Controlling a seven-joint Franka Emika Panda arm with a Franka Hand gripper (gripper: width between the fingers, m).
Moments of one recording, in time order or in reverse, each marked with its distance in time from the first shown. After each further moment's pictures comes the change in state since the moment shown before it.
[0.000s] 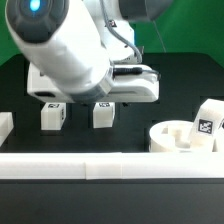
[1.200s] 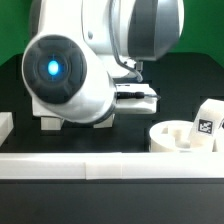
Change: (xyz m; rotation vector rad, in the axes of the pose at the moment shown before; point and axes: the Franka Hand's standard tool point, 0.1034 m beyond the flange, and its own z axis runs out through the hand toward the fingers) arm 0.003 0.010 0.032 -0.073 -0.216 0.009
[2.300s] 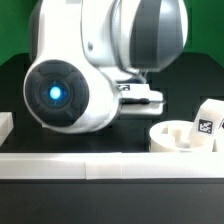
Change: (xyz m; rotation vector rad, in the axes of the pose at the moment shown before) arm -0.024 -0.032 -0.027 0.064 0.013 -0.007
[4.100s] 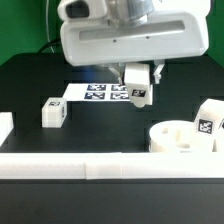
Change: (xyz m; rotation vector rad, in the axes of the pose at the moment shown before) arm -0.022 -0.056 -0.096 0.016 0.972 -0.046
